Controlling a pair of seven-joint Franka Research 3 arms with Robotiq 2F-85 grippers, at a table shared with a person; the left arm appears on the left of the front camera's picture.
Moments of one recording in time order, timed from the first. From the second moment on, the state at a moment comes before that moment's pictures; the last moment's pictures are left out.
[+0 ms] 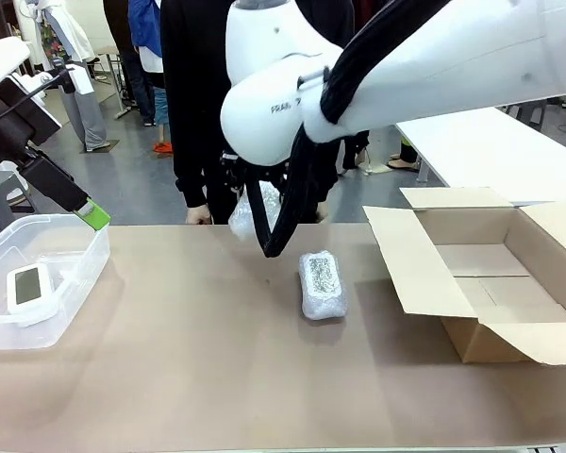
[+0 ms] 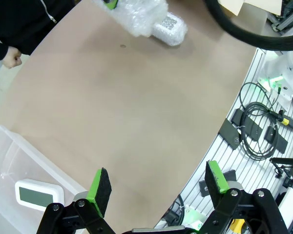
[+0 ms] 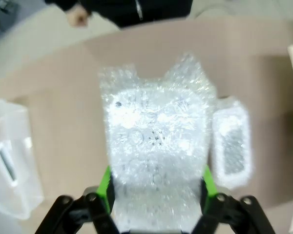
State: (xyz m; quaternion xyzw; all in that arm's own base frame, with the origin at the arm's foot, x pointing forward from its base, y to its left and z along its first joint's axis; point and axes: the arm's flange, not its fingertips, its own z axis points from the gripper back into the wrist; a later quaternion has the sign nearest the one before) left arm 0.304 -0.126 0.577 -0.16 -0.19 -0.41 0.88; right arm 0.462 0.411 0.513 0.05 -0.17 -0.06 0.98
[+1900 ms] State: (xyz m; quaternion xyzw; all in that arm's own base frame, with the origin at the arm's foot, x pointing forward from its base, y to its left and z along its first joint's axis) left arm 0.304 -0.126 0.577 -0.16 -0.19 -0.41 0.88; right arm 0.445 0.374 0.555 0.05 -0.16 -0.06 0.98
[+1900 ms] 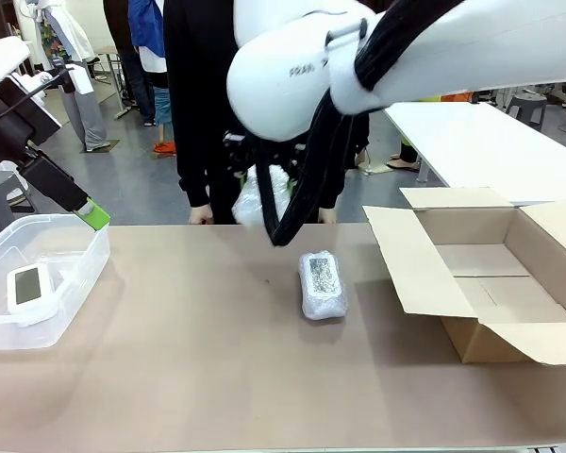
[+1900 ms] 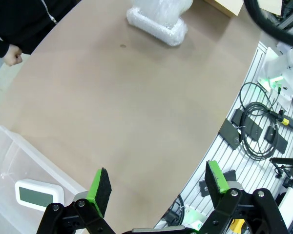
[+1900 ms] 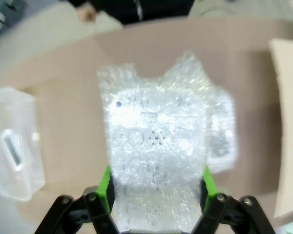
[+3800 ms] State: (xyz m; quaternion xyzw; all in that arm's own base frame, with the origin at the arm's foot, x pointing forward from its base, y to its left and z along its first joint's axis) left arm 0.304 -0.125 0.577 -0.16 -0.20 -0.41 0.88; right arm 0.472 -0.006 0.375 0.04 -0.06 -0.04 1.00
